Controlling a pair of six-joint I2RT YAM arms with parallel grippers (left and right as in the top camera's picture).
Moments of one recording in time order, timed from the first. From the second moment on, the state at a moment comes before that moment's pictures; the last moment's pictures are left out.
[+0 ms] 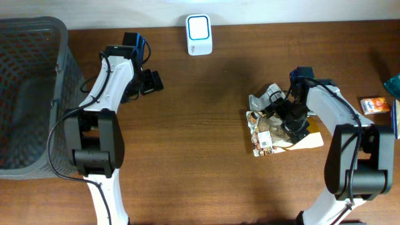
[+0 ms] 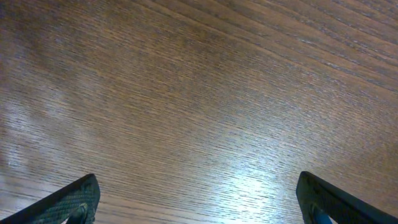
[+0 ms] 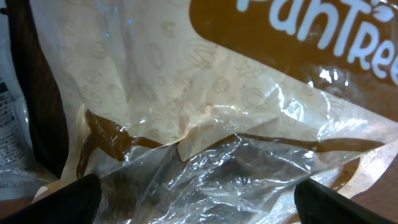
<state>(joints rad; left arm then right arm) -0.11 2.21 1.85 -1.09 -0.02 -0.44 -0.04 1.90 1.24 -0.94 -0.16 0.95</state>
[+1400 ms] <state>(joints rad) -0.11 2.21 1.85 -1.09 -0.02 -0.44 -0.04 1.90 1.38 -1.16 -0.22 0.53</state>
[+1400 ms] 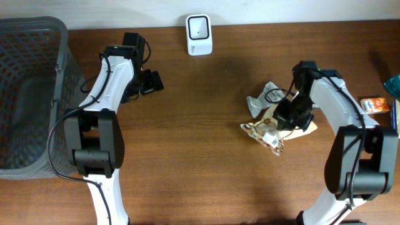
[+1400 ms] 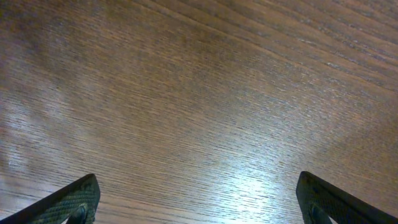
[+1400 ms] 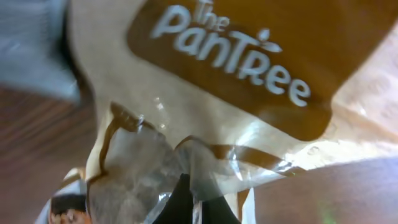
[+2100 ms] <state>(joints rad) -0.11 2.21 1.85 -1.09 -0.02 -0.44 -0.04 1.90 1.44 -1.24 -0.89 -0.07</state>
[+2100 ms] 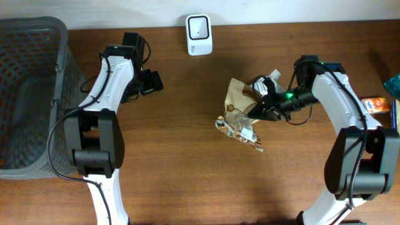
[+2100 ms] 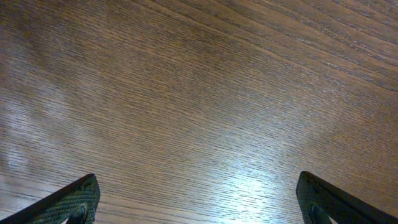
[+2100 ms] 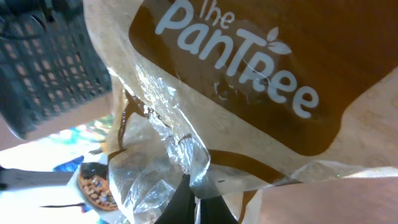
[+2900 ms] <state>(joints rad) -0.11 2.21 1.85 -1.09 -0.02 -0.44 0.32 1.90 1.44 -1.11 -0.09 0.24</state>
